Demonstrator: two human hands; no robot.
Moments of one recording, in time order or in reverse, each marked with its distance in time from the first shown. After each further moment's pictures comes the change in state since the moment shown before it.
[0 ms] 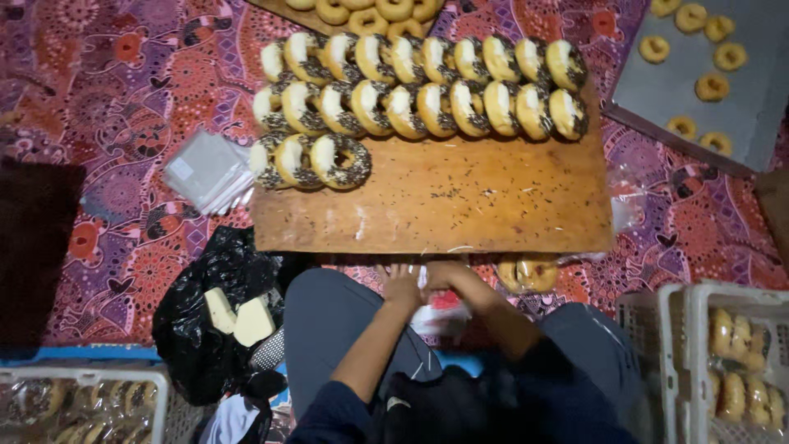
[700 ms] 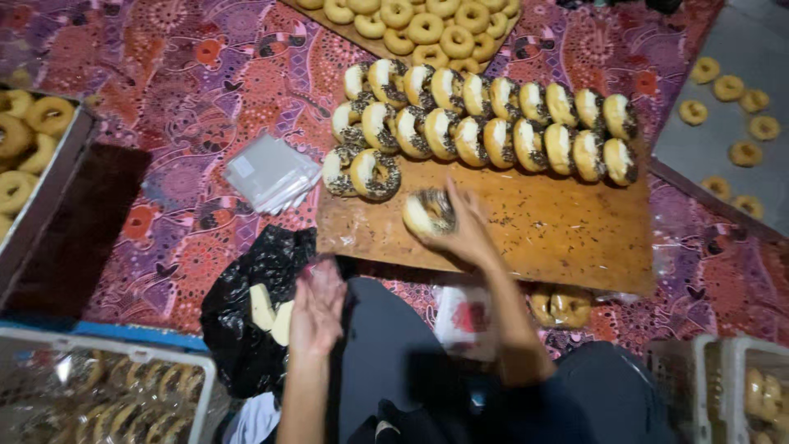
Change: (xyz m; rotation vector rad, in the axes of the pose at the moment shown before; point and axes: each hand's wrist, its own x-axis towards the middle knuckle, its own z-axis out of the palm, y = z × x) left_hand -0.180 -0.216 -0.104 -2.690 0.459 0.091; right_hand 0.035 -0.170 -0.164 0.309 0.378 0.098
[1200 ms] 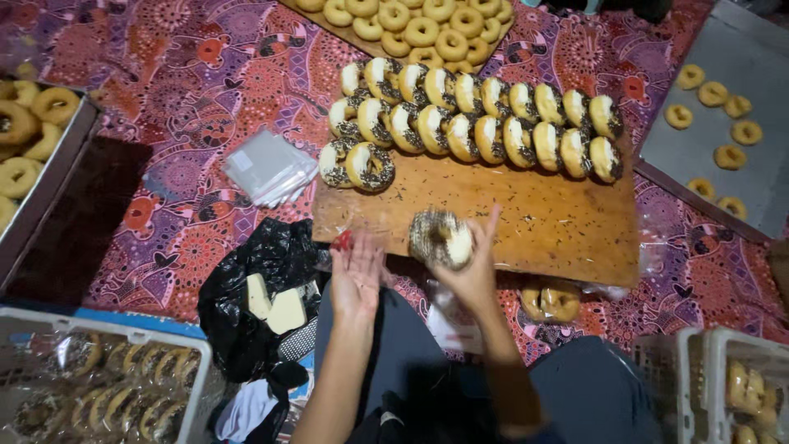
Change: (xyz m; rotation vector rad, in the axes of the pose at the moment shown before) left_hand 0.008 -0.074 0.076 -0.172 -0.059 0.081; right_hand -0.115 -0.060 -0.015 0.470 0.354 -0.092
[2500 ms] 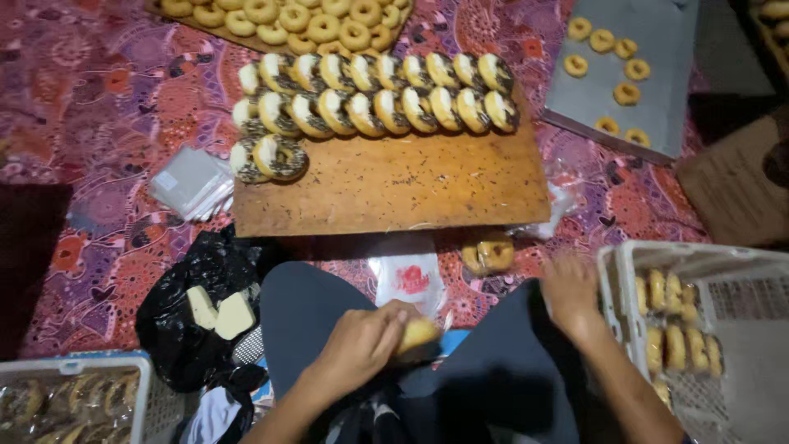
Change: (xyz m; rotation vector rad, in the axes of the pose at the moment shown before) left_hand -0.232 -0.043 0.126 2.058 -0.882 -0.104; right_hand -0.112 -0.016 -0.247 -1.325 -0.195 -0.286
